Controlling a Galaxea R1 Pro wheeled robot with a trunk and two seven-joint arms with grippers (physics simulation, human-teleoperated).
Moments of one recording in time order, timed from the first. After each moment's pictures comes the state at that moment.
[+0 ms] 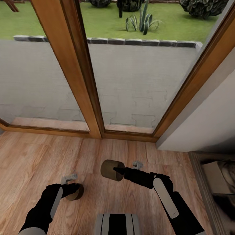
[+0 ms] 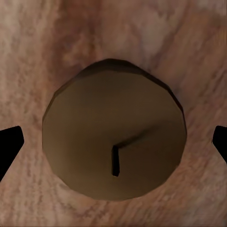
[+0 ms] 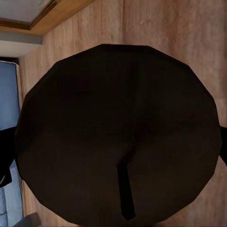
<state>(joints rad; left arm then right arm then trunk) -0.44 0.00 0.23 -0.99 0.03 0.73 -0.02 -0.40 0.02 0.22 -1.35 -0.76 0.81 0.22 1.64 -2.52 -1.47</state>
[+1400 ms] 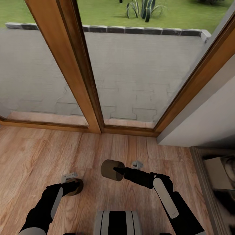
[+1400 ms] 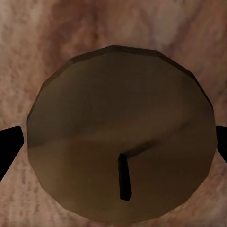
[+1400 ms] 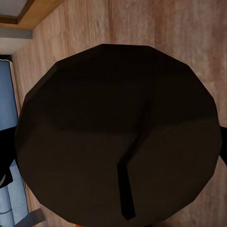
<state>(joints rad) -0.44 0.00 0.23 -0.99 0.03 0.66 -0.02 -0.40 0.02 0.22 -1.35 -0.76 0.81 0.22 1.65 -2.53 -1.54</state>
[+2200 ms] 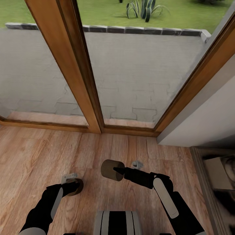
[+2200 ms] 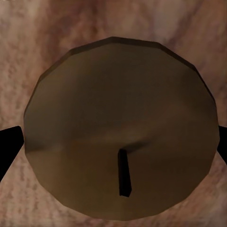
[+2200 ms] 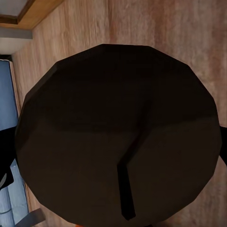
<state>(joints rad) -0.44 0.00 0.23 -0.98 0.03 0.66 -0.02 -0.40 0.02 0.22 -1.35 -0.76 0.81 0.22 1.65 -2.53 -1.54</state>
